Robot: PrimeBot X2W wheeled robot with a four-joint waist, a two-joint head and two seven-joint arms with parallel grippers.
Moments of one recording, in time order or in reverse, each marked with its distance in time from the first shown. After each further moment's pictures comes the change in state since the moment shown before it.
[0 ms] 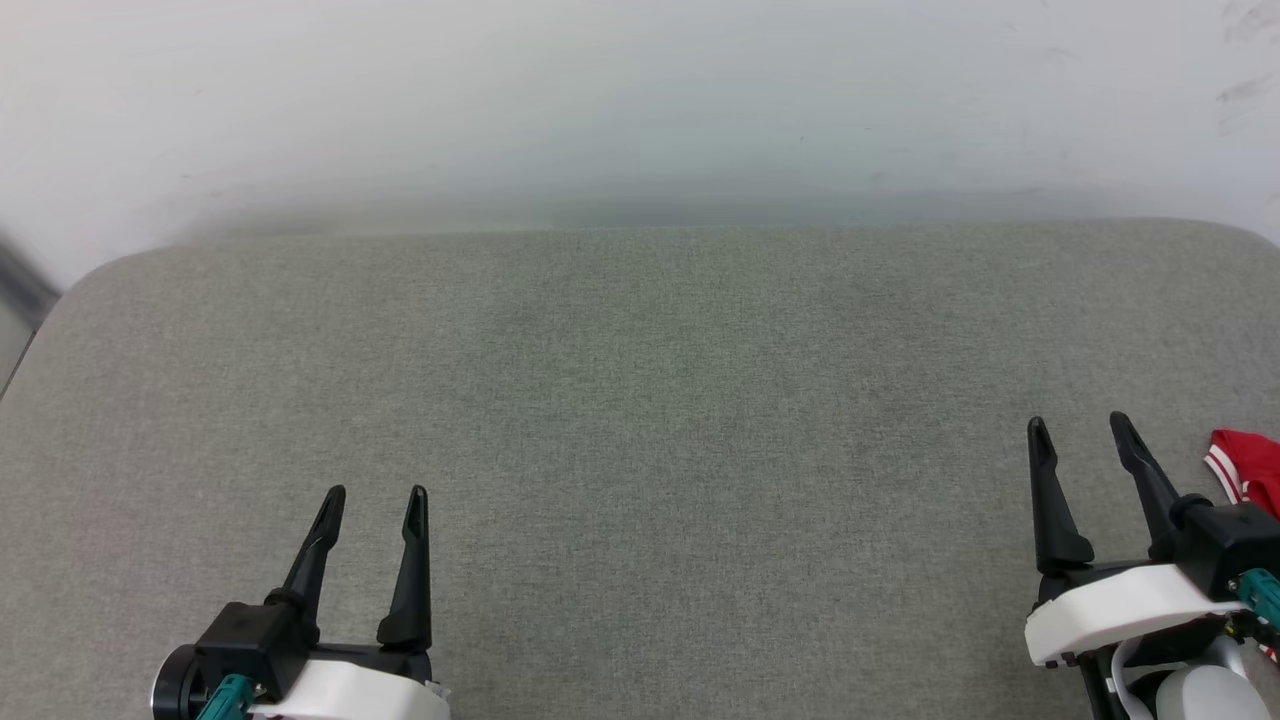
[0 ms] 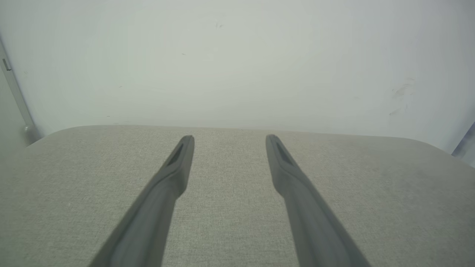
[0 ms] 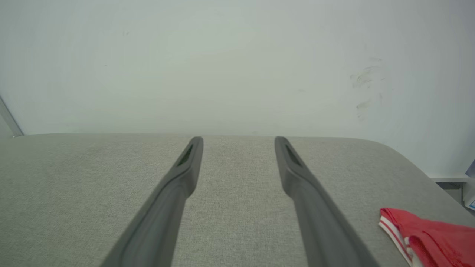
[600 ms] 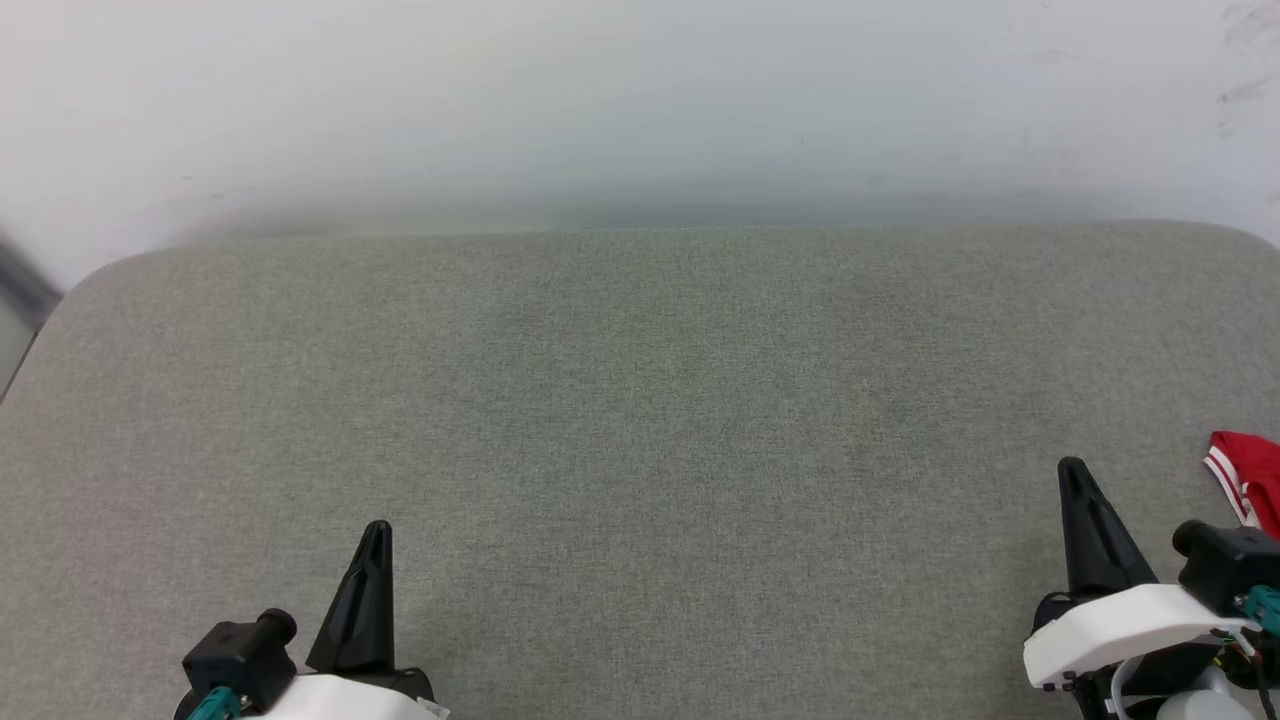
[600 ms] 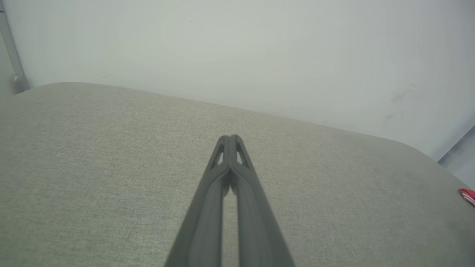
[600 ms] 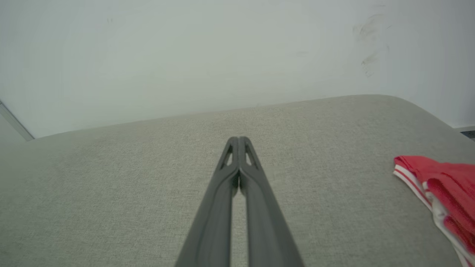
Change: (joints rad) left arm 0.019 0.000 -0.003 0.058 -0.118 0.000 0.023; right arm 0.021 0.001 0.000 0.069 0.109 0.000 0.033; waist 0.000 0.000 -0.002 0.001
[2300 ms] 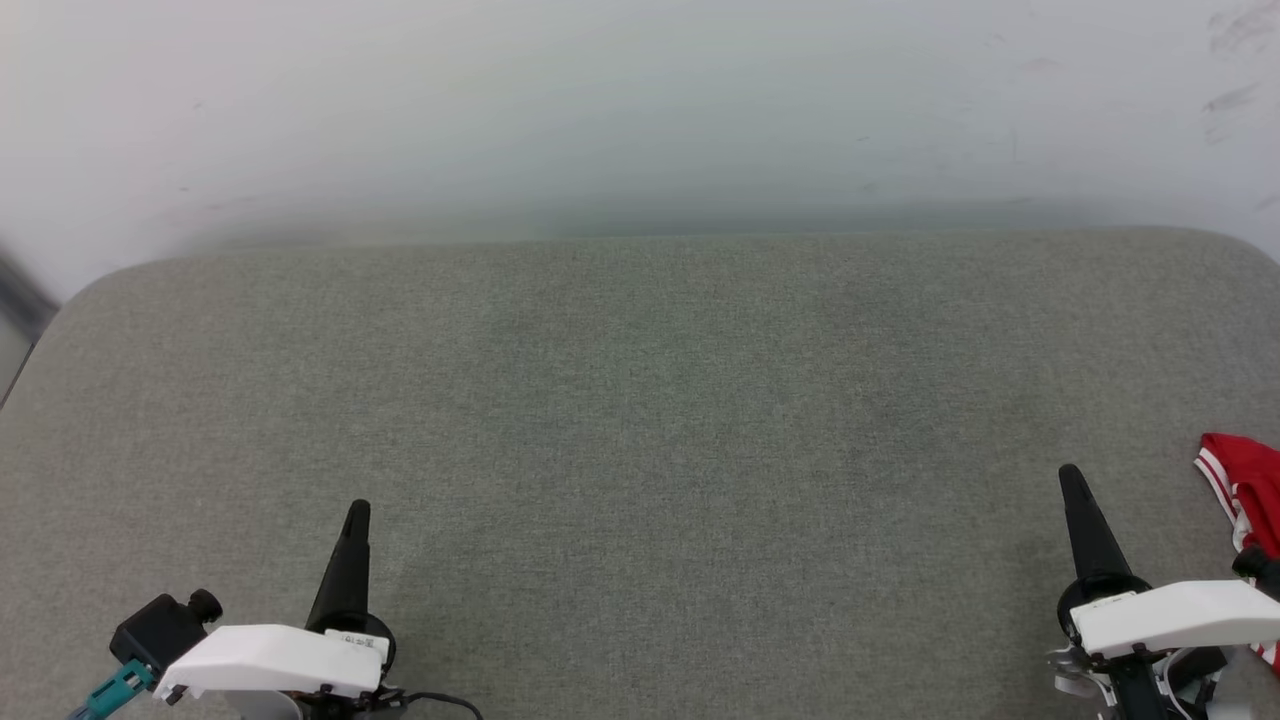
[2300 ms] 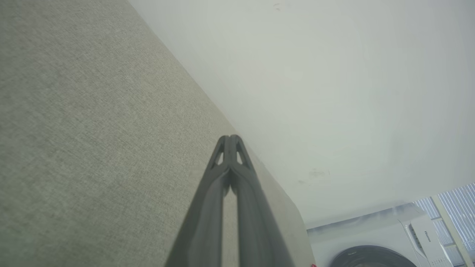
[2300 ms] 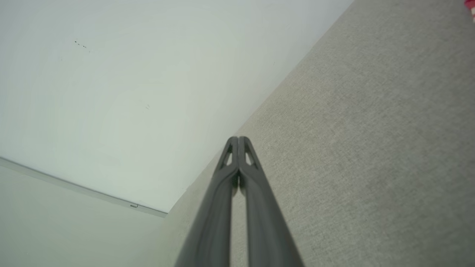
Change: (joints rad) left arm -0.095 0.030 0.014 0.097 -0.782 0.000 0.163; right arm -0.014 0.000 0.000 0.031 0.805 0.000 0.142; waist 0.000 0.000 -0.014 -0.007
